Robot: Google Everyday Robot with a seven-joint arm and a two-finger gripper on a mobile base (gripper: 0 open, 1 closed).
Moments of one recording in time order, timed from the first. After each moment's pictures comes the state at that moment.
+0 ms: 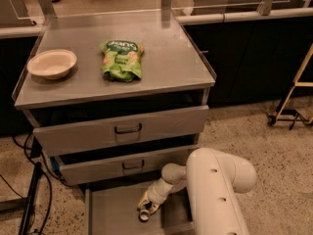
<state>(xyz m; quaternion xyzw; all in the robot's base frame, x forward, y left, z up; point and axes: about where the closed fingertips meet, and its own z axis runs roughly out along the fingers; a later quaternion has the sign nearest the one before) 0.525 0.056 0.158 -0.12 -0.93 -0.30 0.15</state>
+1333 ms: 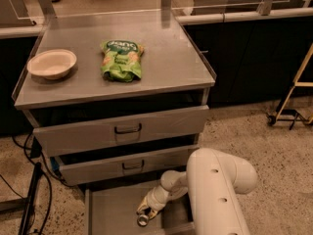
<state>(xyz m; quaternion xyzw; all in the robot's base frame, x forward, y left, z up) 0.510 0.059 0.144 -0.16 -0.93 -0.29 0.13</state>
